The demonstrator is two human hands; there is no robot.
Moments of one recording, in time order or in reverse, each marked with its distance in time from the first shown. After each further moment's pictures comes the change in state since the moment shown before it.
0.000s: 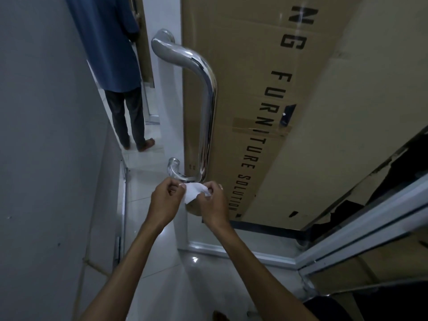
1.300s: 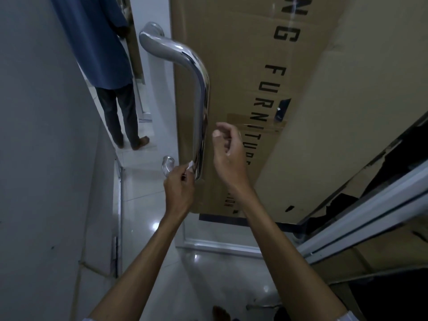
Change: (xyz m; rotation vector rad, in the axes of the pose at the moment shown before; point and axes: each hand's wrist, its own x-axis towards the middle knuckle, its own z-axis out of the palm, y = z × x) left_hand 0.008 0.026 0.049 -0.093 0.205 0.288; right_hand 0.029 -0.103 -0.063 0.136 0.075 -0.378
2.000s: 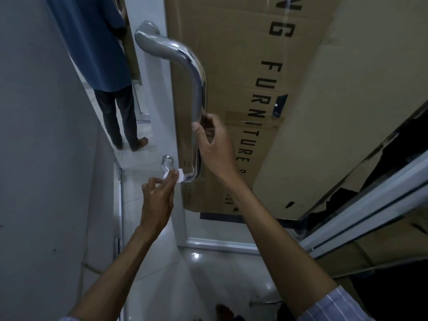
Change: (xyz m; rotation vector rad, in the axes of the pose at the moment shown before) left_hand -0.002 -0.078 -0.052 0.586 -0.206 0.294; right_hand 0.021 -0.003 0.025 -0.123 -0.080 -0.108
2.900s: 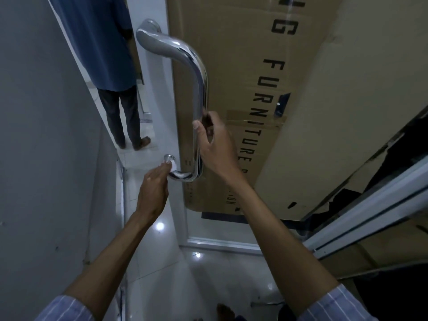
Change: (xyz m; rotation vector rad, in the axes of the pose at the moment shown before) left_hand 0.034 0.002 -0.018 -0.417 0.036 -0.098; right_hand 0.006 0.012 0.002 -0.204 -0.001 -0.085
